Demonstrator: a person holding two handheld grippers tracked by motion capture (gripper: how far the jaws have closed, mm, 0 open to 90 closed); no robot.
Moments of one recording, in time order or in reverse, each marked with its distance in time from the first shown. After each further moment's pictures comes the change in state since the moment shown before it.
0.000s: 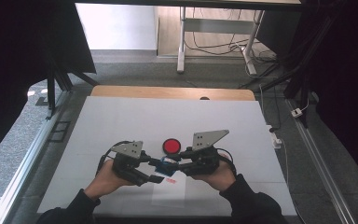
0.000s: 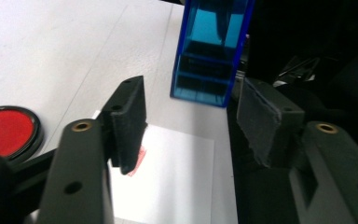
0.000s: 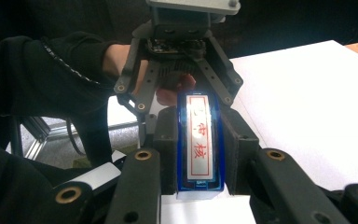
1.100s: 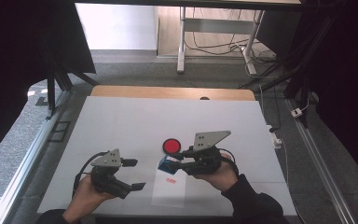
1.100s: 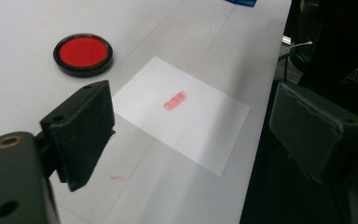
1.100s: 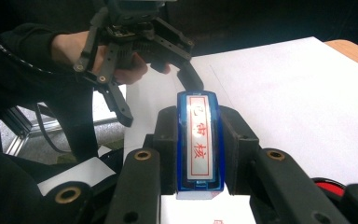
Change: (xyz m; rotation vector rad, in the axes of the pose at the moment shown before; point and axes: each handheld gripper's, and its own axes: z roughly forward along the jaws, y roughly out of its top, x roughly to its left) left arm -0.039 -0.034 -0.038 0.036 0.305 -0.174; right arm 0.001 0.000 -0.004 0.025 -0.062 -0.019
